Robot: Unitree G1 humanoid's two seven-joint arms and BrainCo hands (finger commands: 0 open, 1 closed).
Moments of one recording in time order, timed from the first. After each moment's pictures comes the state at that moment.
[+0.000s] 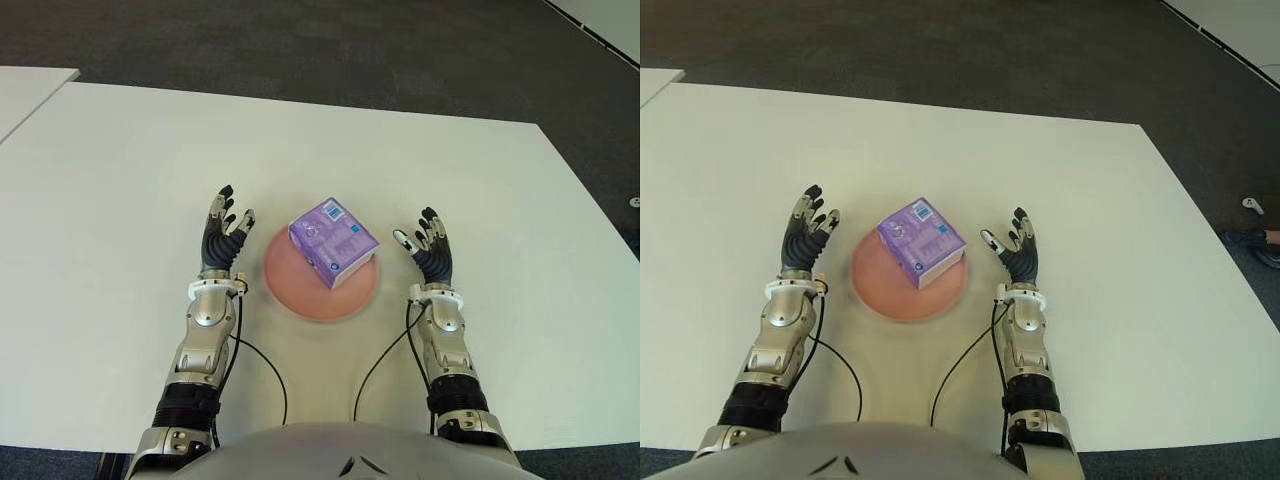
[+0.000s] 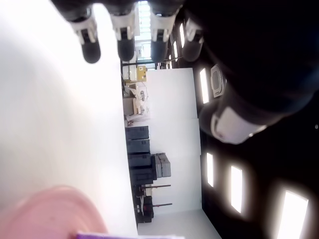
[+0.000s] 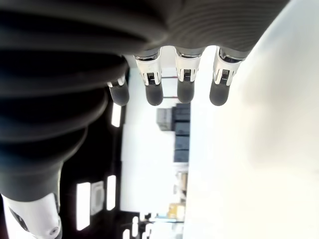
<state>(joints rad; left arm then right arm) 0.01 -0.05 0.00 0.17 0.12 -0.21 0.19 -0.07 -0.08 -0.13 0.33 -0.02 -0.22 -0.09</state>
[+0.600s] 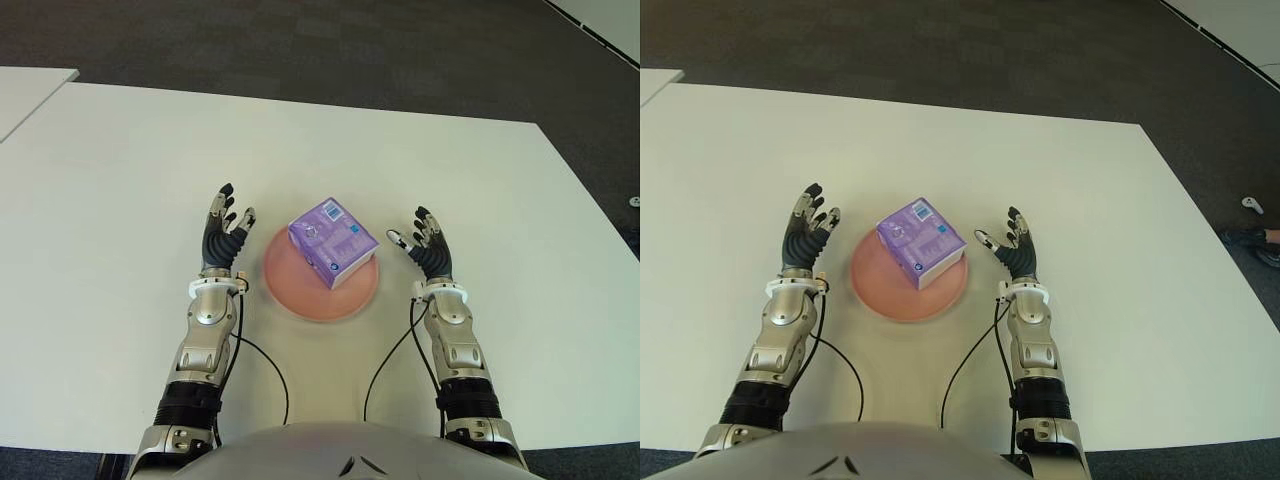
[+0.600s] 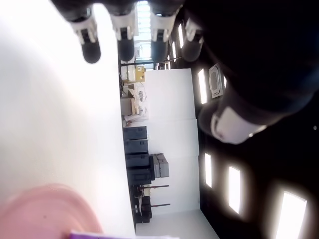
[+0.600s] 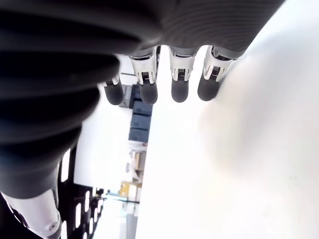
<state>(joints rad) 0.00 -0.05 0.00 0.17 0.12 -0.20 0.20 -0.04 -0.11 -0.08 0.18 -0.04 -0.02 -0.06</state>
